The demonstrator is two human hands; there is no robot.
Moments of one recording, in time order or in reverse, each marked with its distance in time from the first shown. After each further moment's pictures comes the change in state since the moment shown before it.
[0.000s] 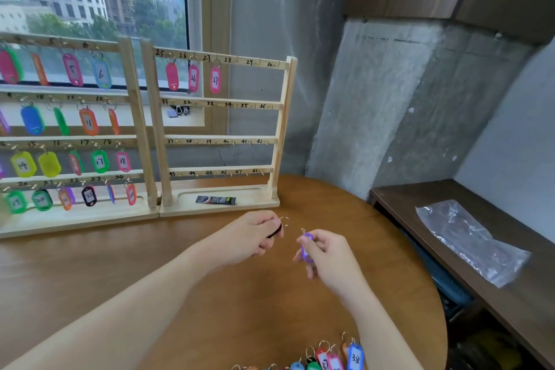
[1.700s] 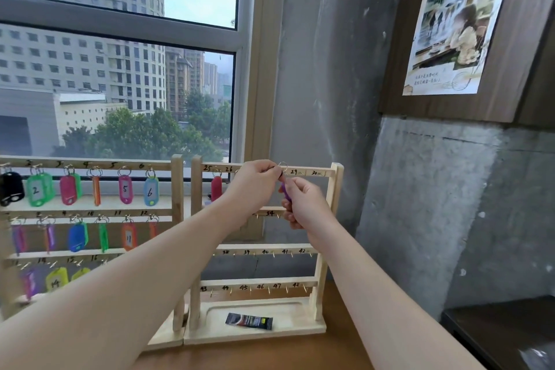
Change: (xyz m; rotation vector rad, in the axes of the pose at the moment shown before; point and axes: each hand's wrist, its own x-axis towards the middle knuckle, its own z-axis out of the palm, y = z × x) left_hand 0.067 0.170 -0.172 0.166 0.695 0.296; right_hand 0.198 -0.228 0.042 0.314 -0.052 -0.244
